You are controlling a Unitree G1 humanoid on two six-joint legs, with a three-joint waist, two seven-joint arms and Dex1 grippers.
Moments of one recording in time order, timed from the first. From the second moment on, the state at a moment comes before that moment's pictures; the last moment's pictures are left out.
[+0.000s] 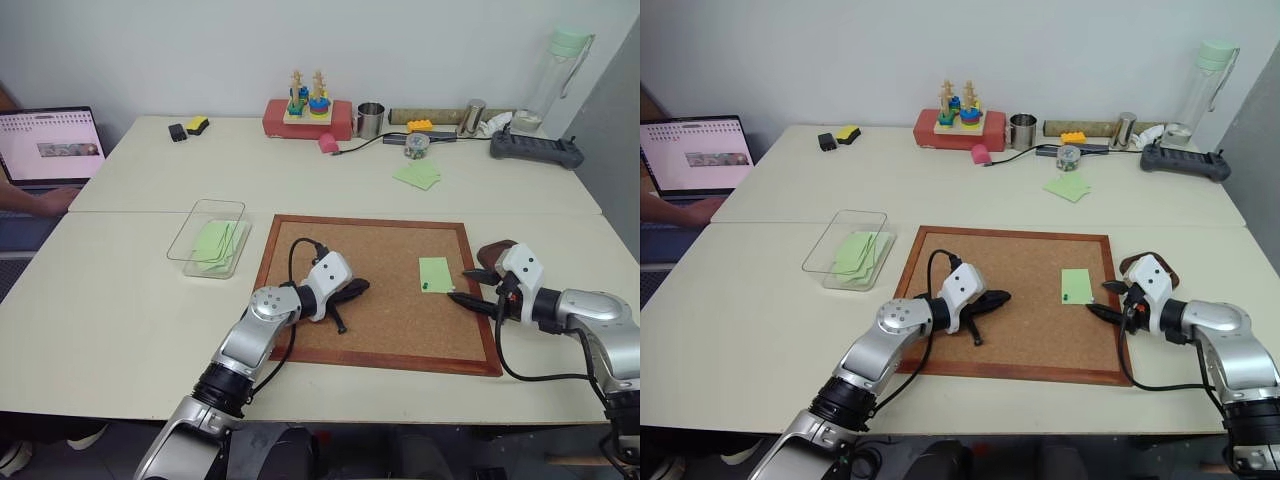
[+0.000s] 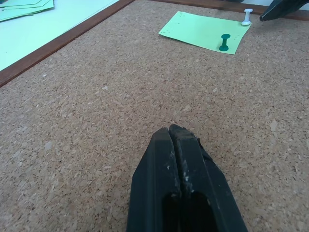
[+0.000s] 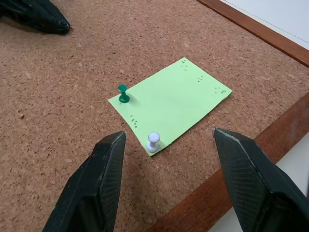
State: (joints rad) left arm -0.43 0.28 -0.32 0.17 -0.05 0.21 -0.75; right arm -0.22 -0.75 -0.06 0.05 0.29 0.34 0.95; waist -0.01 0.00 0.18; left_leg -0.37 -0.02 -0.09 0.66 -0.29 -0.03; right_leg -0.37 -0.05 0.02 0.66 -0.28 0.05
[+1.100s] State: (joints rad) left arm -0.42 0.29 -0.32 0.16 -0.05 0.21 -0.74; right arm -0.18 -0.77 -0.10 -0.01 0.38 0.43 1.02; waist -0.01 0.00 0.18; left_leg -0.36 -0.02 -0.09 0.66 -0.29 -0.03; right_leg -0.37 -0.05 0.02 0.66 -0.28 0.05
